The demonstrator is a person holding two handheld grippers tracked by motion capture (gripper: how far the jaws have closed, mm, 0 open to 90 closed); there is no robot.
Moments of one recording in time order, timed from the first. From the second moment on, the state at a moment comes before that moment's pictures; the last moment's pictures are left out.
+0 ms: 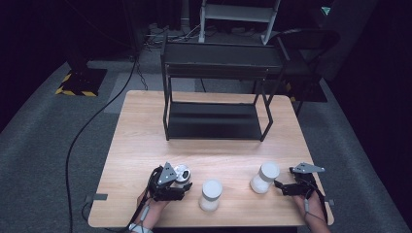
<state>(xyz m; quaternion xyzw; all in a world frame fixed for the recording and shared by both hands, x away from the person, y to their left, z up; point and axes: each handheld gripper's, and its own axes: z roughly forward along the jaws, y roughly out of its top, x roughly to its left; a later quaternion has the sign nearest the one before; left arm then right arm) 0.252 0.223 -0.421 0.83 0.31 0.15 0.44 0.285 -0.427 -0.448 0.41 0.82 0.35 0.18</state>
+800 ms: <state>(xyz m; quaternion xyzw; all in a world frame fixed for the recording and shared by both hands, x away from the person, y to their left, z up) 0.276 0.214 -0.363 0.83 0.31 0.15 0.43 0.285 -0.427 -0.448 0.41 0.82 0.35 0.18</state>
